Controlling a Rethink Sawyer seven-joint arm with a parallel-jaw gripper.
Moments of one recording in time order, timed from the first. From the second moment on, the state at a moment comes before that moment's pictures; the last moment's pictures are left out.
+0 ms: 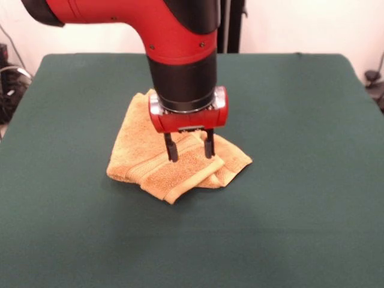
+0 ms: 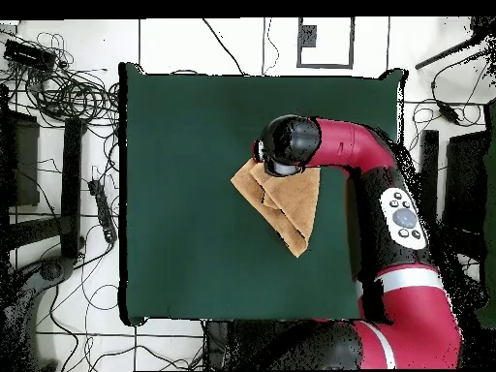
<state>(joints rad) -0.43 -0.41 0.36 1.22 -0.34 0.89 1.65</state>
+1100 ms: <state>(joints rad) -0.36 -0.18 0.36 0.94 -0.34 0.97 1.65</state>
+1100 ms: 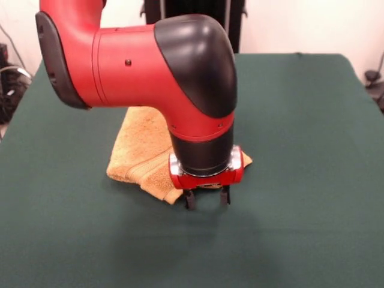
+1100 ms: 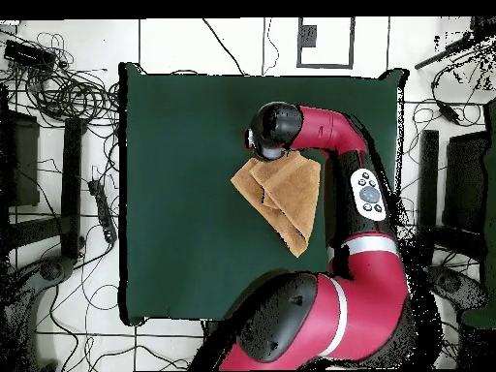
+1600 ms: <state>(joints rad) -0.36 -0.22 0.36 0.94 -0.34 1.04 1.65</state>
